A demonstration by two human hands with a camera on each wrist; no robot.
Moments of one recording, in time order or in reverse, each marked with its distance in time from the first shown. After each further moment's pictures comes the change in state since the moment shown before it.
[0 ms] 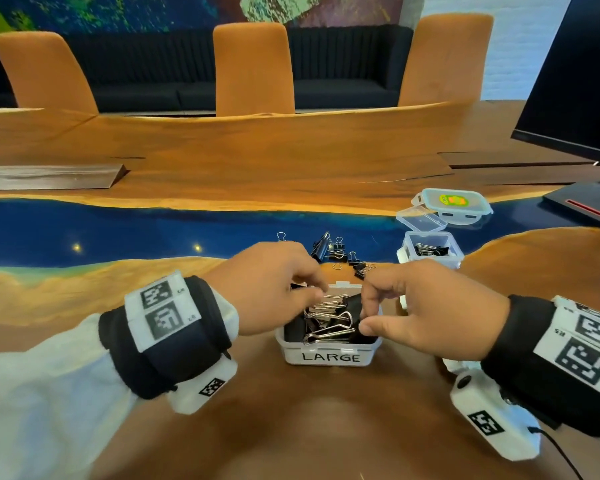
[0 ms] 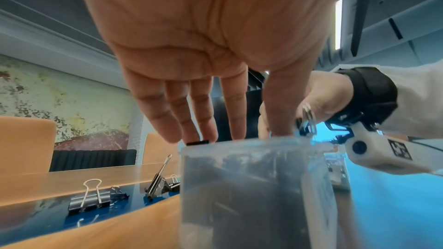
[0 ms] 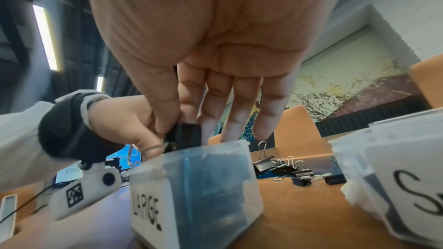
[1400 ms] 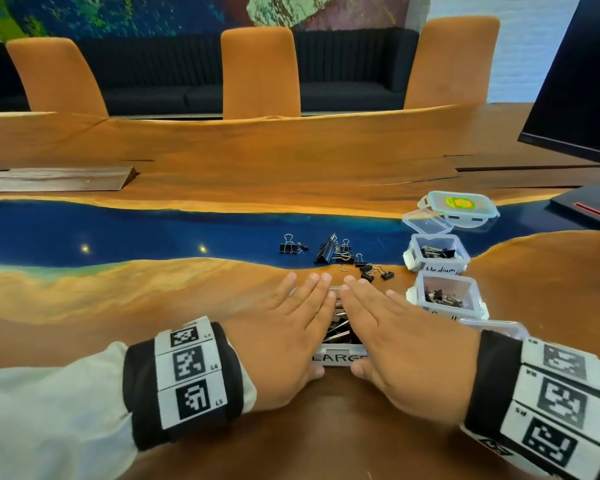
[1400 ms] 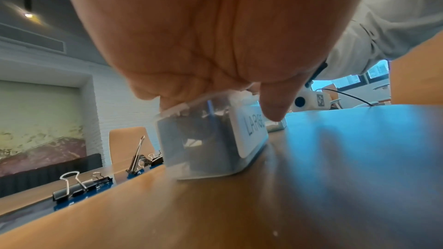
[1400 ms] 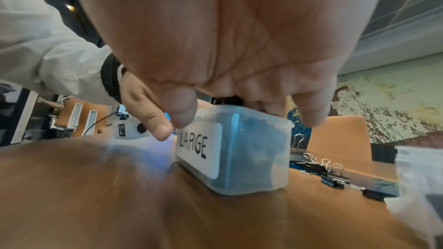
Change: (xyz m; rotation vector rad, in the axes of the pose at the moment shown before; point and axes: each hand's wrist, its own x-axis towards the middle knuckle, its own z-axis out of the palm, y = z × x) left_hand -0.026 0.009 0.050 0.647 -0.309 0.062; right_hand -0.007 -0.028 0.041 -0.514 -0.317 0.077
